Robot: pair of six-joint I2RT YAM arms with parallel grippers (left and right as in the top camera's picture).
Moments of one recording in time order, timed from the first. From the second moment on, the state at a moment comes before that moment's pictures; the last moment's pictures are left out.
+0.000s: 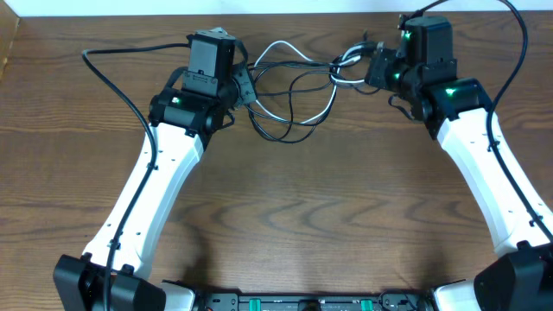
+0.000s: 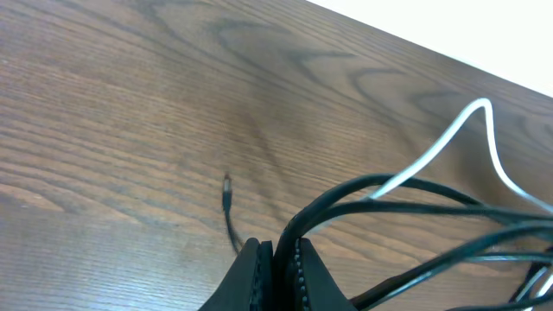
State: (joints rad) left arm -0.29 1.55 1.43 -0.69 -0.05 -0.53; right arm 0.24 1.61 1.43 -0.54 -0.03 0.51
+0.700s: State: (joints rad) left arm -0.22 1.55 1.43 -0.74 0.05 -0.29; right arm 0.22 1.60 1.48 -0.59 -0.20 0.16
